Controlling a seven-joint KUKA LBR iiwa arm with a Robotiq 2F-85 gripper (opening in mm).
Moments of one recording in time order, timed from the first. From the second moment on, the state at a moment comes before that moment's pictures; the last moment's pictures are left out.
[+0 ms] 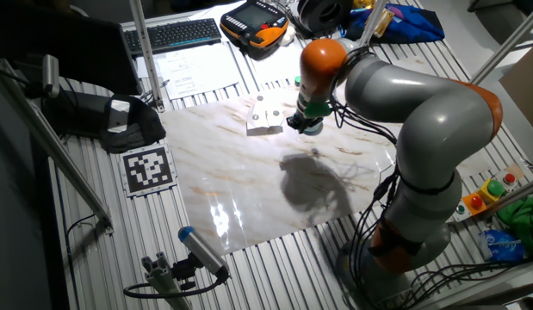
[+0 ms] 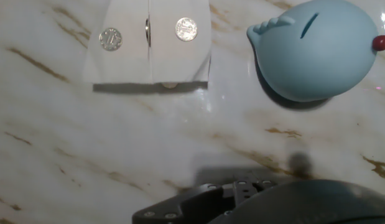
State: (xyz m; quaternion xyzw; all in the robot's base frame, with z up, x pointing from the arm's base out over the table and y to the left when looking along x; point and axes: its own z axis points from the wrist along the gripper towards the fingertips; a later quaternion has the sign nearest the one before) arm 0.497 0.087 0.167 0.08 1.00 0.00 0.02
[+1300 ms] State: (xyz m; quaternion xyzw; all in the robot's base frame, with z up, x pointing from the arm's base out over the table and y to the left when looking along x) arm 0.584 0.148 0.153 0.10 0.99 -0.02 0.04
